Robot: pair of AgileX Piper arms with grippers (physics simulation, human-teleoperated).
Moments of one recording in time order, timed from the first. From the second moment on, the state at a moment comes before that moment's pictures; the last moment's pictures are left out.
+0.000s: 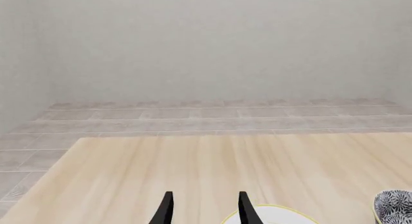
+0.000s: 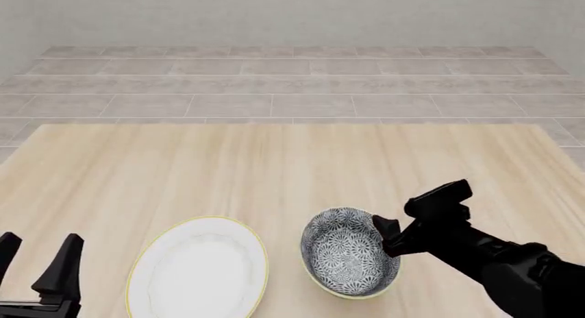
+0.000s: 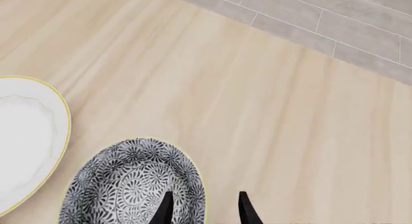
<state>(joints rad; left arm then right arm) -0.02 0.05 -0.04 -0.04 0.01 0.38 1.24 -0.42 -0.18 -0.09</state>
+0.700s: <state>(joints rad) -0.02 0.06 -0.04 -0.06 0.00 0.40 1.44 -0.37 -0.33 -0.07</state>
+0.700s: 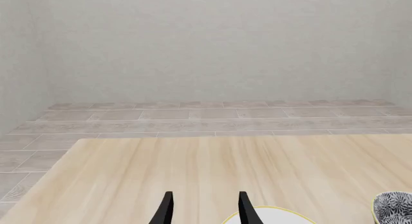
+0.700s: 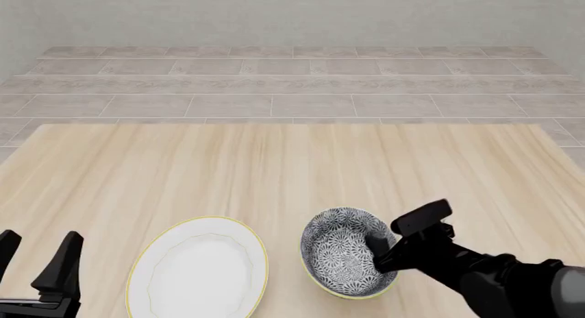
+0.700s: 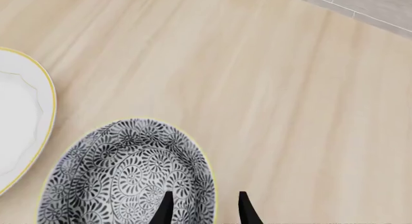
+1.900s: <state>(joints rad) -0.03 0.08 -0.04 -0.07 0.00 0.43 1.46 -0.37 -0.33 -0.03</state>
